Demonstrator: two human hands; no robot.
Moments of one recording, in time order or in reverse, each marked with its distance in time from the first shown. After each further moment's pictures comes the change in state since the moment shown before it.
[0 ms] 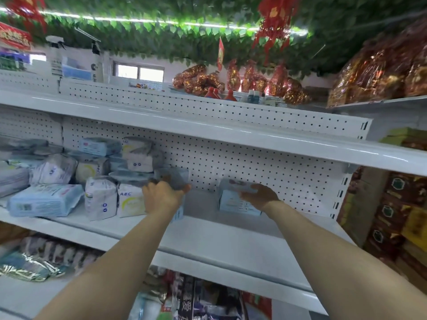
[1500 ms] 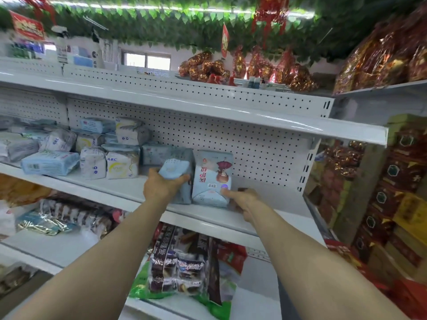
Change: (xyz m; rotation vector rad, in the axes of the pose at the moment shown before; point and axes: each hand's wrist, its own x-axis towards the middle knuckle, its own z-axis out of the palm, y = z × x) left_hand -0.147 0.038 0.014 -0.432 0.019 -0.108; right_hand -0.077 0.103 0.015 0.828 -0.121 0.201
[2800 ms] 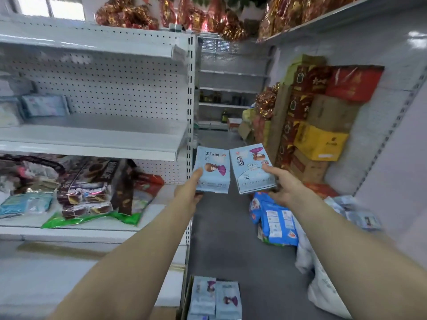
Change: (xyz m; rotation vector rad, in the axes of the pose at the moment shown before) left_hand -0.440 0.034 0.227 -0.692 -0.607 -0.525; right_hand -0.267 0.173 -0.441 0.559 0.249 0.142
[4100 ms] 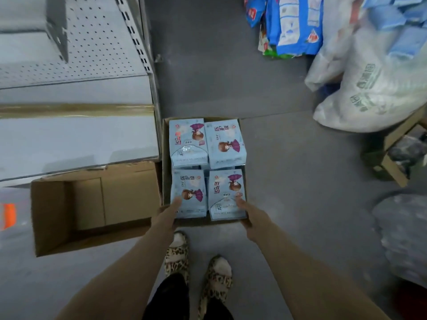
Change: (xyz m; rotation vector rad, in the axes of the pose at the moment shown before) left_hand 0.123 -0.566 -0.347 0.318 0.278 -0.900; right_hand 0.107 0.628 -0.193 0.029 0.526 0.901
